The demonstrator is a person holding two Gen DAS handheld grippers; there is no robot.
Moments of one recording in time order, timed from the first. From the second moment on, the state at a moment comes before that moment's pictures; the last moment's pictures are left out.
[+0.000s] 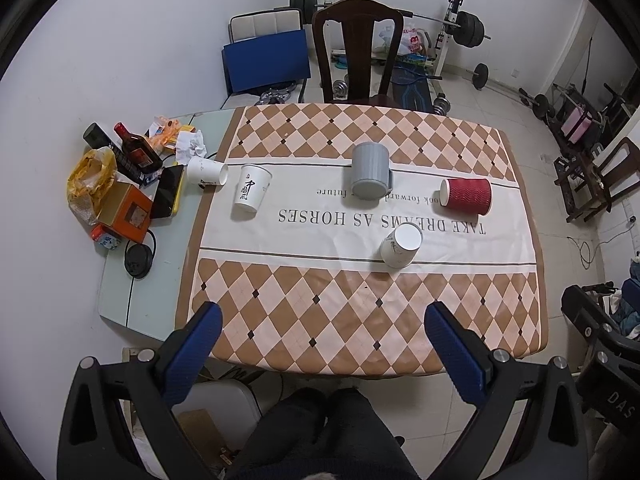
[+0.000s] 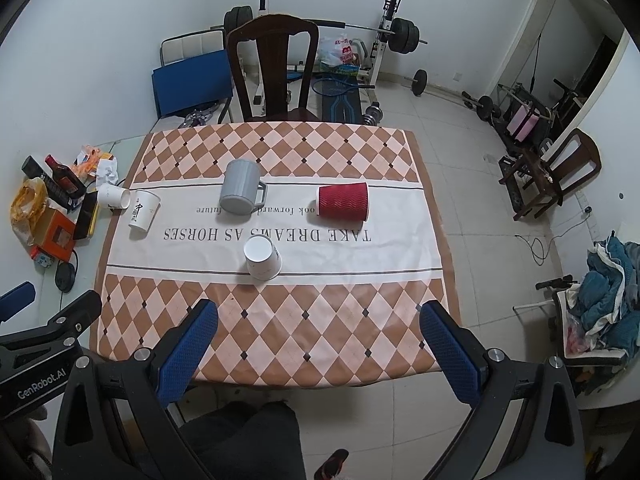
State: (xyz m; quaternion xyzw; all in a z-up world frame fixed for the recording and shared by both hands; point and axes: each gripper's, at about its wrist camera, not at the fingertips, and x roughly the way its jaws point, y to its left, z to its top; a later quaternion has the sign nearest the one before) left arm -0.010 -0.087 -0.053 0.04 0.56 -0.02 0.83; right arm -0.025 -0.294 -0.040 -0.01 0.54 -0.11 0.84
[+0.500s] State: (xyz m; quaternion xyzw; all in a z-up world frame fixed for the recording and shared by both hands) left arm -0.010 -0.087 -0.053 0.04 0.56 -0.02 0.83; right arm -0.024 -0.292 -0.041 -0.01 0.54 -0.12 0.84
